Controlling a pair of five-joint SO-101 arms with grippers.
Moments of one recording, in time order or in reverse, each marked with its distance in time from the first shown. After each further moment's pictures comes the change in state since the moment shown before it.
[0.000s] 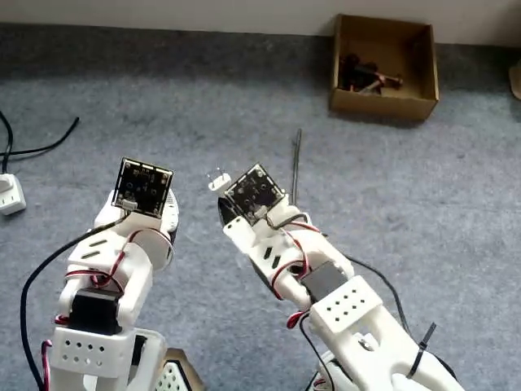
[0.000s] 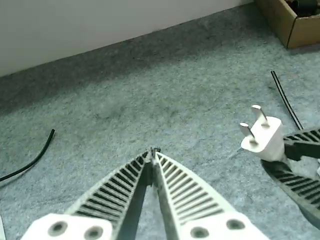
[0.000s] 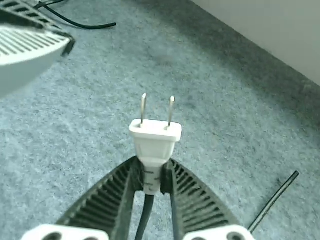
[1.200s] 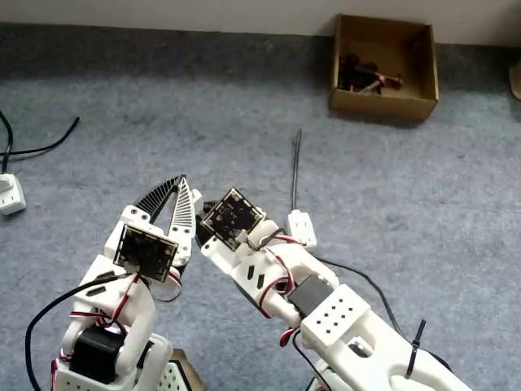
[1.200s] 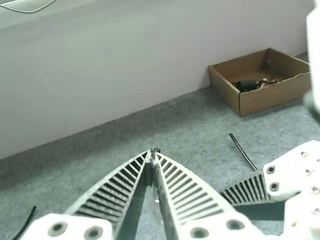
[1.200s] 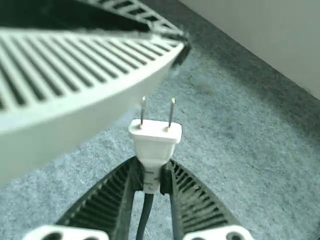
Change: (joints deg) left arm 10.3 -24.2 9.9 -3.3 -2.0; right arm -8.7 0.0 1.9 -4.9 -0.2
